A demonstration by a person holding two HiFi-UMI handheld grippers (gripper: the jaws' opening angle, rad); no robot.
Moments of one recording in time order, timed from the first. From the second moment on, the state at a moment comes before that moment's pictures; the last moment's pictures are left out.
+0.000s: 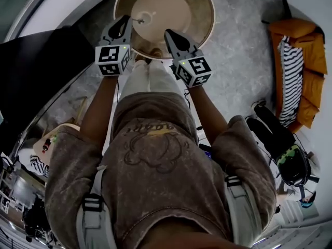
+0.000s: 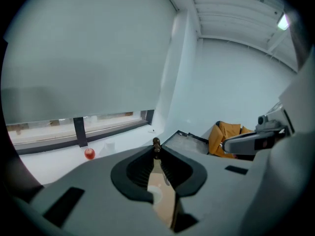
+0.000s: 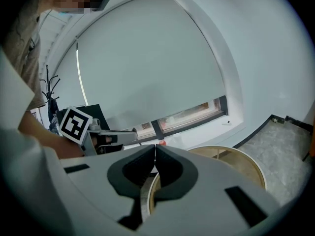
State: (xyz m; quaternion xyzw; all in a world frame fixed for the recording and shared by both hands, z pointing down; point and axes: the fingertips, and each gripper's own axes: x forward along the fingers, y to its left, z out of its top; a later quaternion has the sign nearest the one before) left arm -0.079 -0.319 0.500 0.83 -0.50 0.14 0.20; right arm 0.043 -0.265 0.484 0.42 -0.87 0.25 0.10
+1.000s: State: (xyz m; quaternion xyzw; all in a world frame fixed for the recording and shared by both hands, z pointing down) left arm -0.057 -0.285 0.331 0.86 -0.48 0.08 0.11; right arm 0.078 -0.269 0.365 0.44 -0.88 0.16 0.05
